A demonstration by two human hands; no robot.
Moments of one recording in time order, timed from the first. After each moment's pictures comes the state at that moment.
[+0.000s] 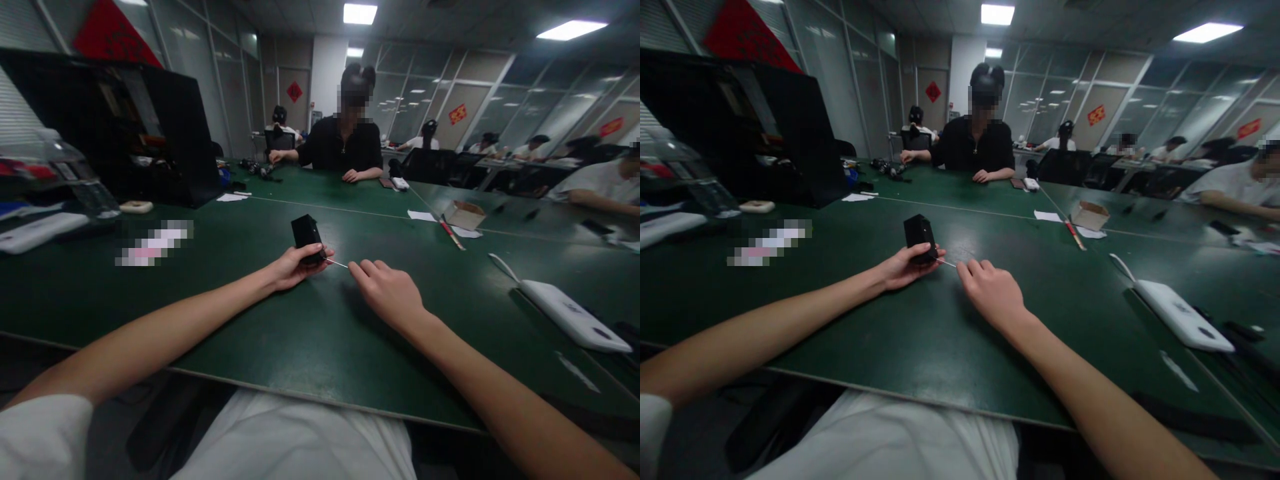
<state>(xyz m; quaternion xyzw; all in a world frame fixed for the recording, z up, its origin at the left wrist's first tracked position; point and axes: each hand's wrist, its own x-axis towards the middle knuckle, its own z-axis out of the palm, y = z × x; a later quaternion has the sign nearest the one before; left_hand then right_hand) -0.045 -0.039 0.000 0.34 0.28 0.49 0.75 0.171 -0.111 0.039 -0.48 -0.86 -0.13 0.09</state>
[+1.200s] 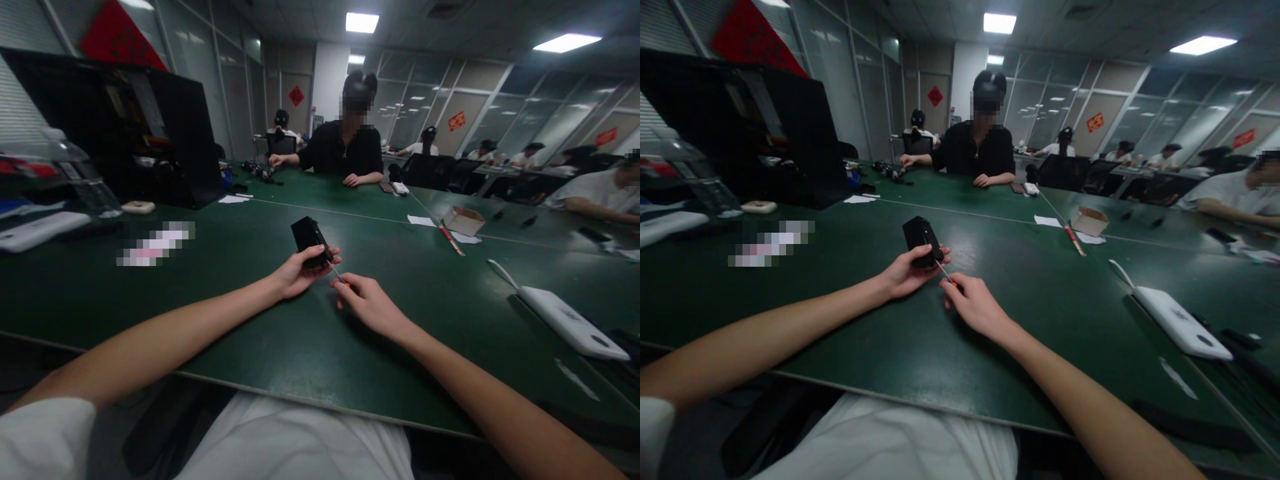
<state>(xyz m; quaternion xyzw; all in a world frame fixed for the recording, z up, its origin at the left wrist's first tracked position) -0.034 -0.054 0.005 0.31 0.22 0.51 0.77 0.150 -0.108 0.030 -0.44 -0.82 0.27 0.25</state>
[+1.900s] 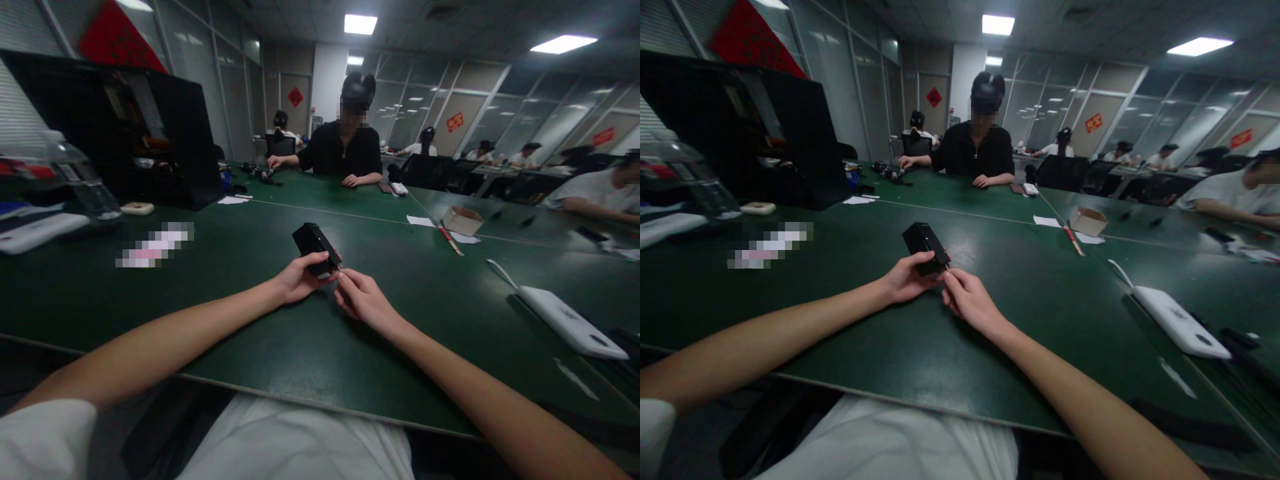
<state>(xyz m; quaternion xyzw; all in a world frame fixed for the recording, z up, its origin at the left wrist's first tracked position) -0.029 -0.059 0.003 0.31 0.20 0.49 0.79 0.142 -0.104 0.017 -0.43 -0.74 0.40 0.33</state>
